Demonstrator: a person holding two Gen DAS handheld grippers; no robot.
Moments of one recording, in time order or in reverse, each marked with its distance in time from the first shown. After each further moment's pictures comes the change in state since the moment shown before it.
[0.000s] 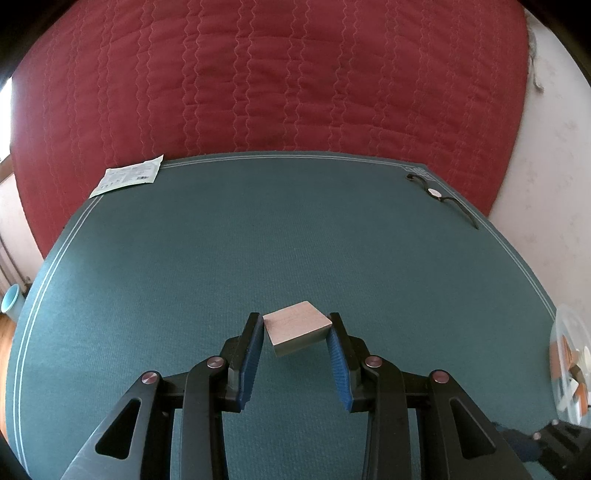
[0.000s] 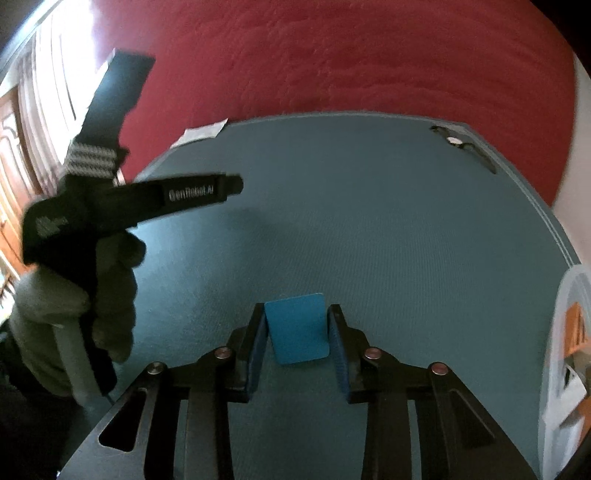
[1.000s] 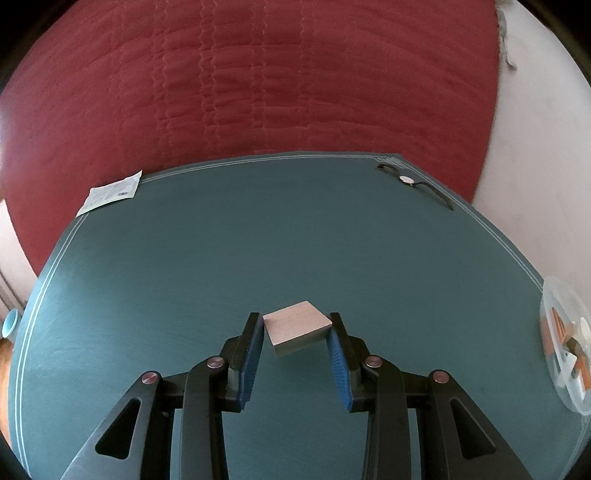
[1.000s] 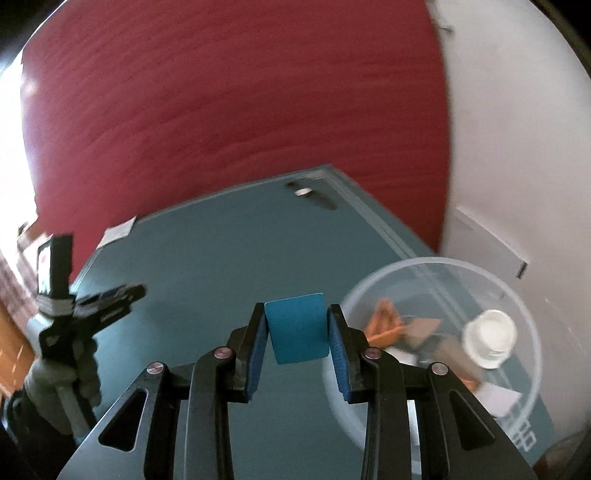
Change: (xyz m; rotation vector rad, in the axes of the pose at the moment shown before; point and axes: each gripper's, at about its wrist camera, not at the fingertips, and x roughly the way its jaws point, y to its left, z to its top) left arm -0.009 -0.030 -0.011 0.093 -0.015 -0.022; right arm -0.126 -0.107 -0.011 0.280 -0.227 -0.275
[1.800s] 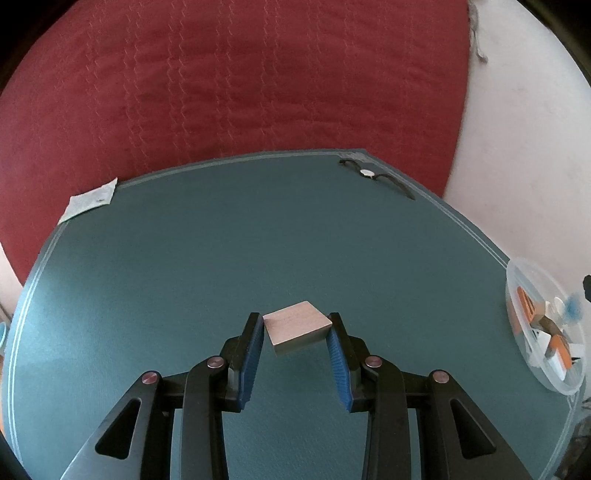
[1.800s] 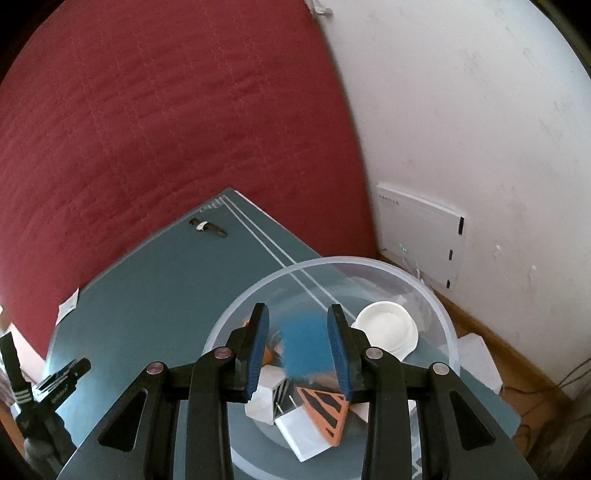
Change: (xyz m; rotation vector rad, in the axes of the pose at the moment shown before) left arm -0.016 -0.030 -0.013 0.046 0.005 -0.080; right arm -0.009 -0.106 0.007 0.278 -0.039 -0.166
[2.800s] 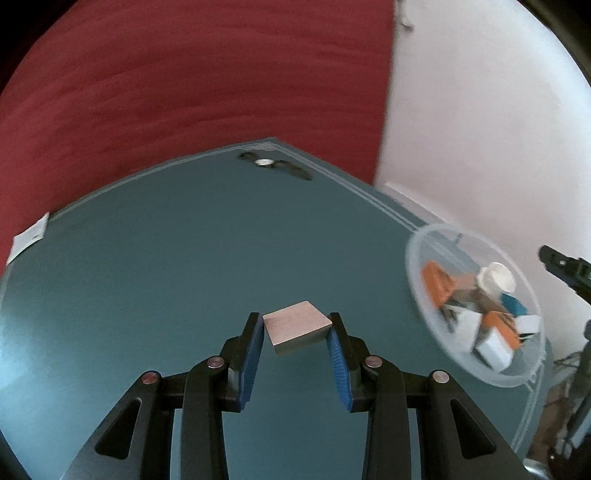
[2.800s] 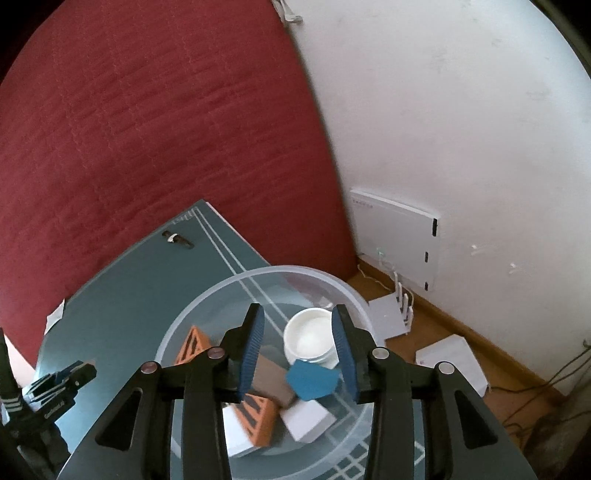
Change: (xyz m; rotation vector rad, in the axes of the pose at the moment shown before) left arm -0.008 -0.093 0.002 0.158 0.041 -0.178; right arm -0.010 -0.055 0.002 0.029 -0.028 -0.049
